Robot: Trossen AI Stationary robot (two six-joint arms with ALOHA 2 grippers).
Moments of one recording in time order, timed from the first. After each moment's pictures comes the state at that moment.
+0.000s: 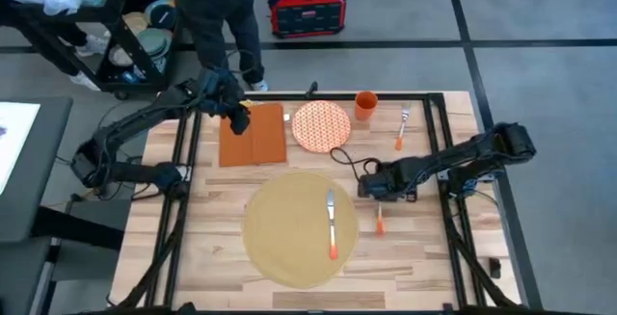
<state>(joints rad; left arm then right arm) 0.84 1.18 0.96 -0.66 0.17 0.13 0.12 1.50 0.77 -0.72 0.06 1.77</state>
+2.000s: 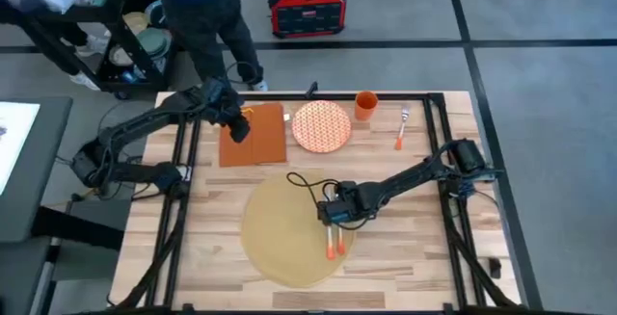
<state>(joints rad) 0.83 1.18 0.85 -0.64 0.17 0.09 0.26 1.93 1.21 -0.61 0.16 1.78</state>
